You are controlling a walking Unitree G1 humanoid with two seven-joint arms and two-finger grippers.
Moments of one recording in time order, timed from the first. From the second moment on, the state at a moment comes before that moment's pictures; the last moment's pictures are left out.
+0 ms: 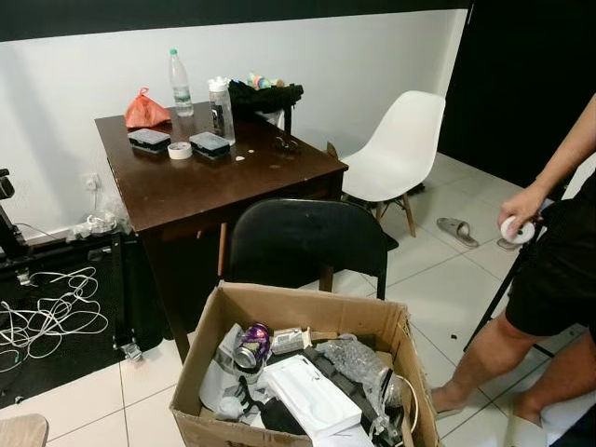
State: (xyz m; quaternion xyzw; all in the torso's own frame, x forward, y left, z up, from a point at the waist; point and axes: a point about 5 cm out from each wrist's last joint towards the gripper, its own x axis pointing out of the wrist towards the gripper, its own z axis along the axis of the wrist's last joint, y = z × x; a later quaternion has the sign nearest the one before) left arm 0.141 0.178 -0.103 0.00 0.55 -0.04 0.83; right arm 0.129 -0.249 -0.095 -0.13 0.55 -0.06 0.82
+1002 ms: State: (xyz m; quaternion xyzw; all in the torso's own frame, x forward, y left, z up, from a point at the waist) left arm 0.141 0.174 -0.104 -0.01 0.55 -0.05 0.83; right arm 0.127 -0.229 -0.100 -0.14 0.56 -0.01 0.82
